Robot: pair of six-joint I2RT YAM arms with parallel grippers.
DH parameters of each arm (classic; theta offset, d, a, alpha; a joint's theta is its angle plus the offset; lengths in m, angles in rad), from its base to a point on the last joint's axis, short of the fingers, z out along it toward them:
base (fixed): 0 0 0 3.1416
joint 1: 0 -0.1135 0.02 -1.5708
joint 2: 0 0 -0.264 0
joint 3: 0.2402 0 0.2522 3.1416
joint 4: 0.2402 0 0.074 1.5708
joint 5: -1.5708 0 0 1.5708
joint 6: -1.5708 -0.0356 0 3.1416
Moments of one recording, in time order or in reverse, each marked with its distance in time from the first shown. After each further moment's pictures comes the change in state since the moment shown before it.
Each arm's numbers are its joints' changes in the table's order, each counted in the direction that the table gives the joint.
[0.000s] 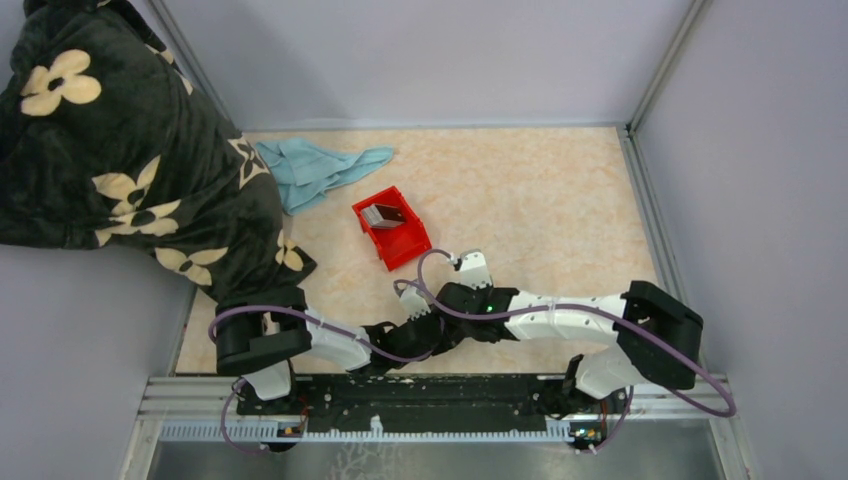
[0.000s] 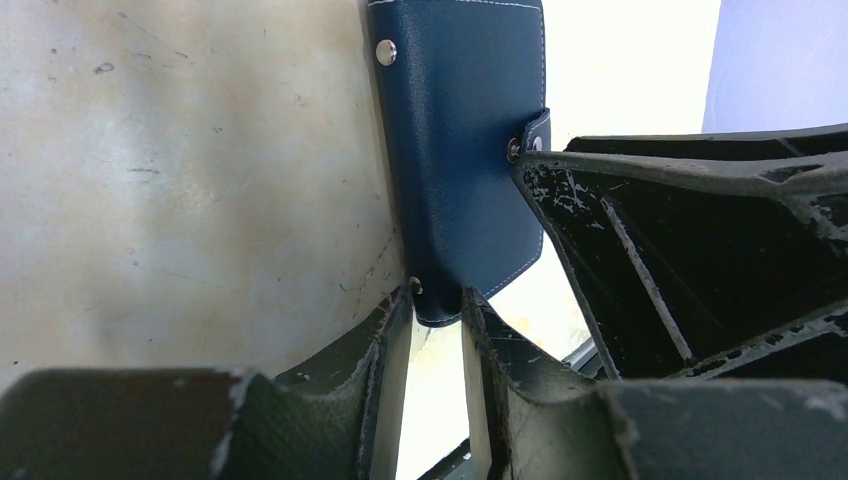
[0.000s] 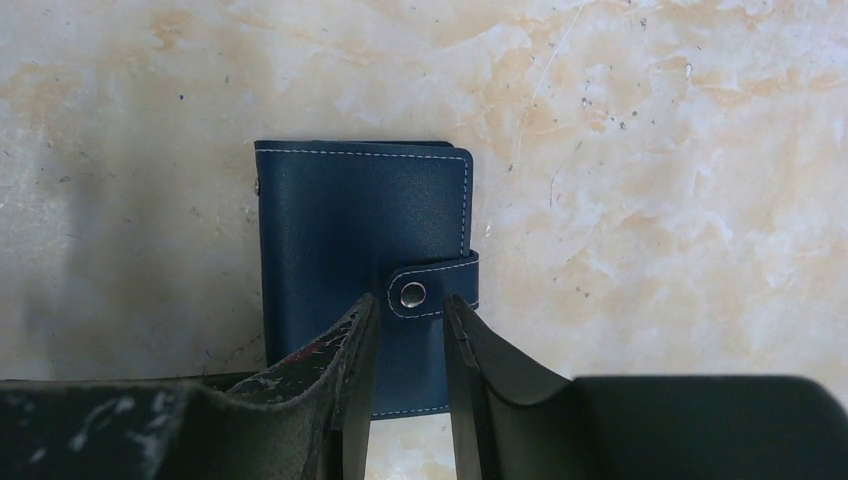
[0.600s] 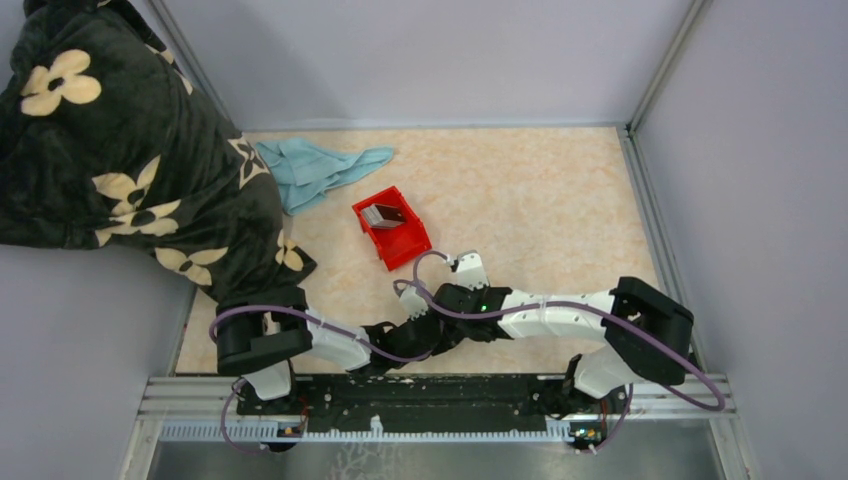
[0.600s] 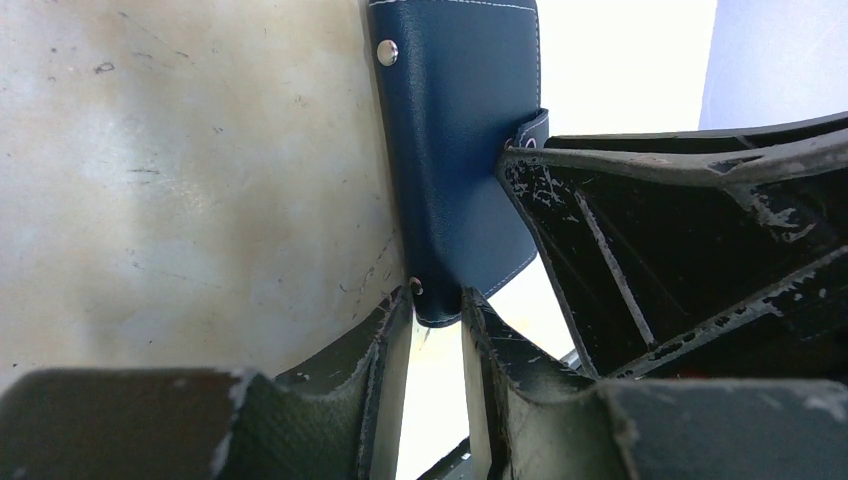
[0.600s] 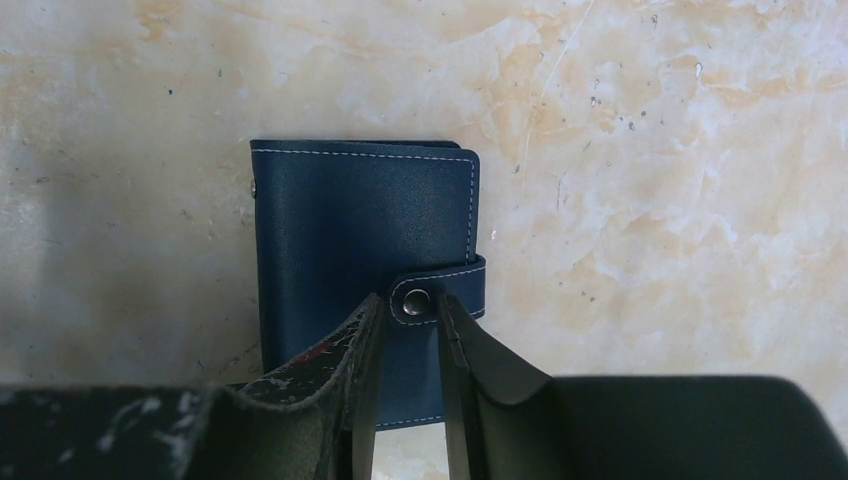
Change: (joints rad) left arm 0.000 -0.003 -0.005 -0.013 -0.004 0.004; right arm 0.000 -0.049 0.012 -0.005 -0.001 0.004
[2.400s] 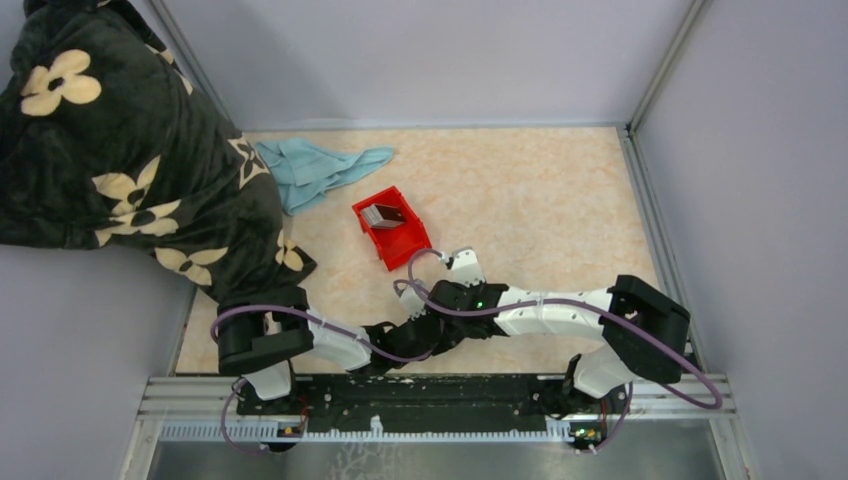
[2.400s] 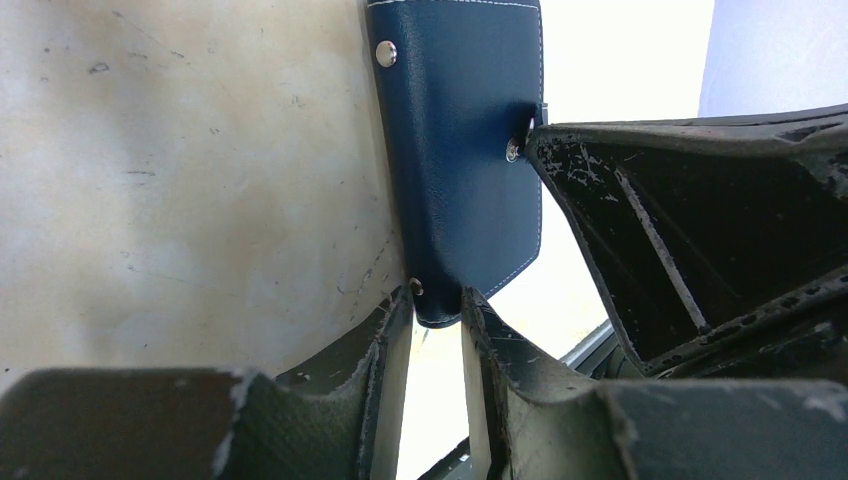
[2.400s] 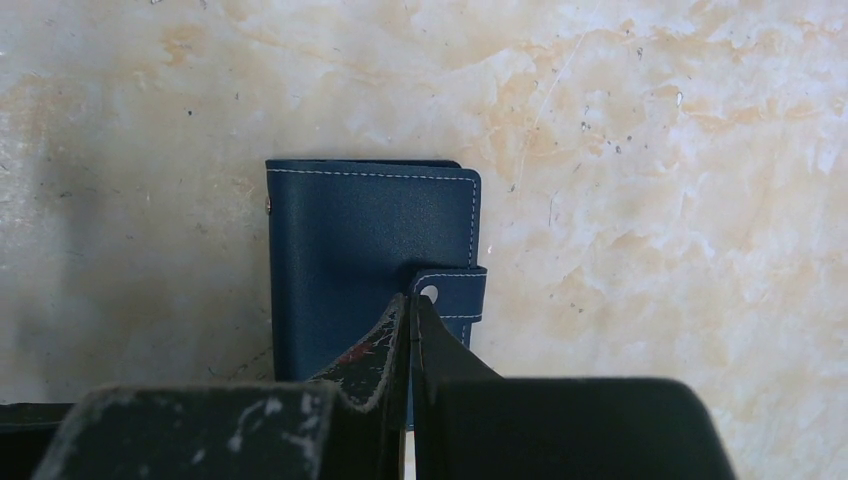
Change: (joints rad) left arm 0.000 -0.006 0.000 -0.010 -0.002 0.003; right arm 0.000 -0.021 0.046 0.025 -0.020 0.032
